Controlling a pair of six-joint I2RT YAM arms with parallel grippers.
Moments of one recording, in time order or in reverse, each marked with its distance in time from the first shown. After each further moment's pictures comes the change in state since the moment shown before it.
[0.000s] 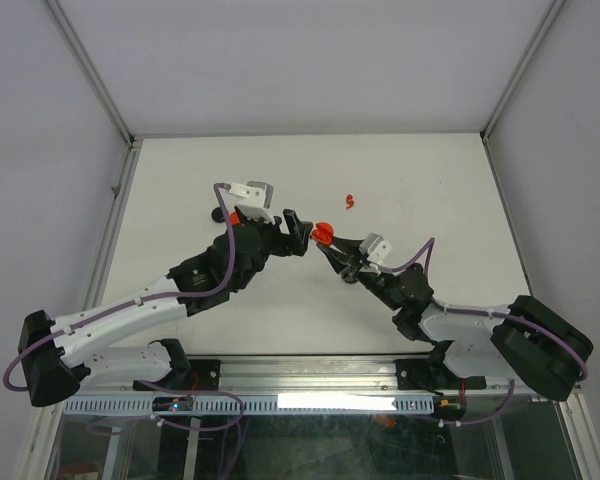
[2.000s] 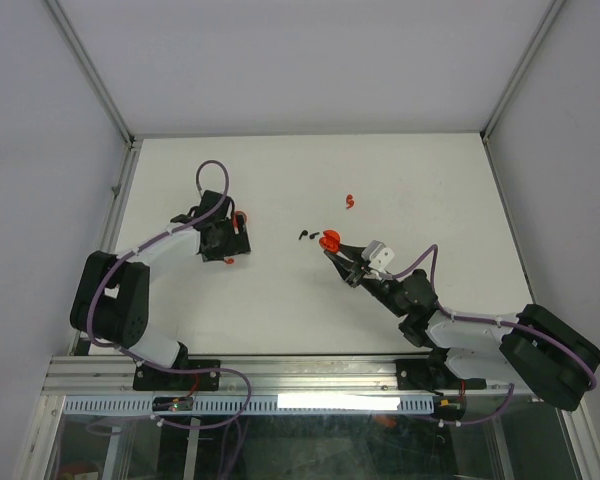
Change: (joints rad) left arm 0.709 0.472 0.017 -0.442 0.484 -0.047; right arm 0.000 -0.089 -0.079 -0.083 0.035 -0.040
